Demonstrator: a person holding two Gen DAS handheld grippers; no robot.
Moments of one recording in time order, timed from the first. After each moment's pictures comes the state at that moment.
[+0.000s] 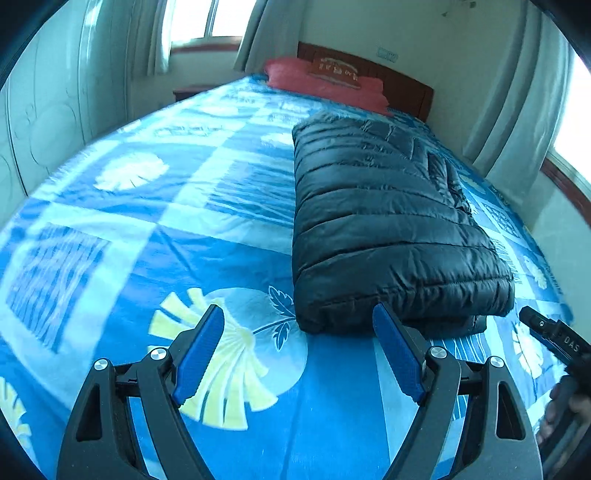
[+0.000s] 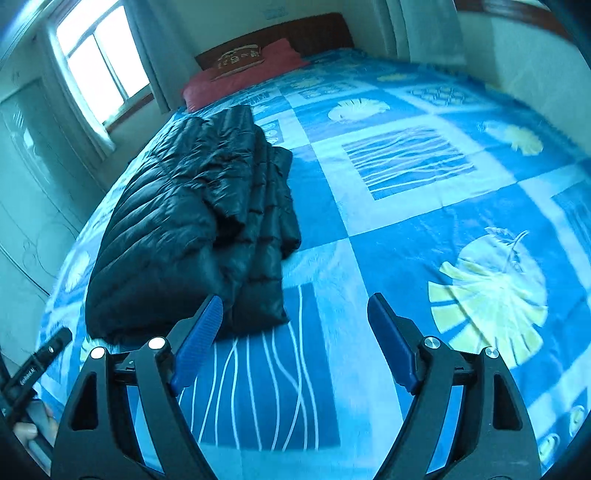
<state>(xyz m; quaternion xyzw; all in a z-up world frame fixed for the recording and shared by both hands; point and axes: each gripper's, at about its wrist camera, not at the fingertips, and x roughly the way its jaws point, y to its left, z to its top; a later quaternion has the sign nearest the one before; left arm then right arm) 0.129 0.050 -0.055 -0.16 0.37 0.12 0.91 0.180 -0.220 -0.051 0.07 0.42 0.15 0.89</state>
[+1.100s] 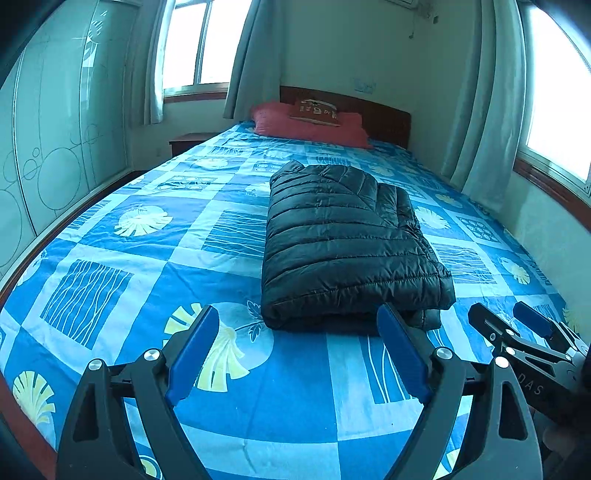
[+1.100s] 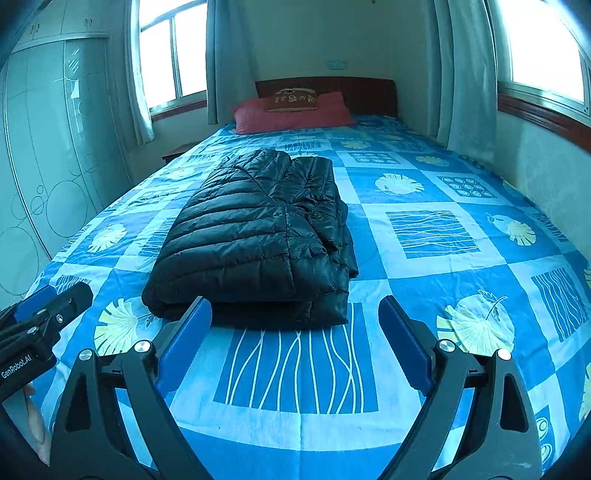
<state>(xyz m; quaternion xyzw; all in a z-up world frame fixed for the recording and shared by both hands) 0.079 -0.007 -0.002 -0.11 0.30 0.12 0.94 0.100 -0.169 0.000 -0.02 0.32 0.19 0.93</state>
